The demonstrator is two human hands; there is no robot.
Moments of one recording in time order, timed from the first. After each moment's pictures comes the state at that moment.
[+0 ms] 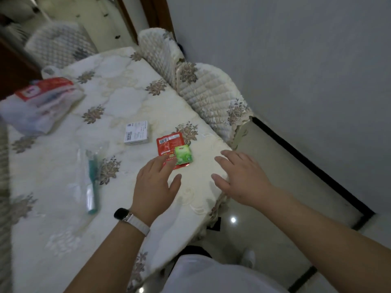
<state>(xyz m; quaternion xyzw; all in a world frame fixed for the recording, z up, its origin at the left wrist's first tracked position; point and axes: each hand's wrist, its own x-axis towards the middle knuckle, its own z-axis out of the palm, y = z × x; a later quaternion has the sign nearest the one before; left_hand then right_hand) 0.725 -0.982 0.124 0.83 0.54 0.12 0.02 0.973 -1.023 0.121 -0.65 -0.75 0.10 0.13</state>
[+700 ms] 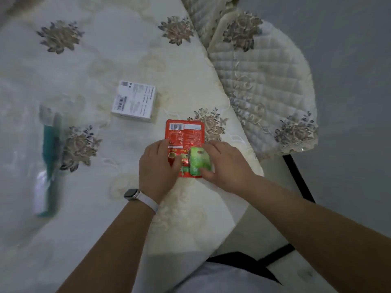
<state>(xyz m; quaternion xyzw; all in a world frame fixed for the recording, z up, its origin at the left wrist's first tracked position) 0.696 -0.840 -0.028 0.65 0.70 0.17 0.24 0.895 -0.830 0.013 -0.57 -0.80 0.21 -0.02</state>
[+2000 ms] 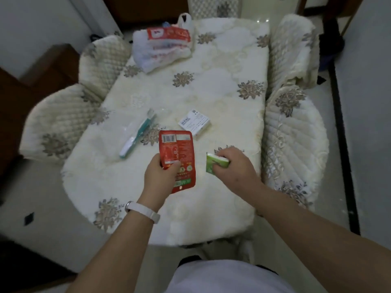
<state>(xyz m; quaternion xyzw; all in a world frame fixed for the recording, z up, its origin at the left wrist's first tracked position) 0.815 -0.899 0.144 0.16 0.83 0.46 0.25 0.966 -0.777 0.121 -0.38 -0.78 0.46 0.18</state>
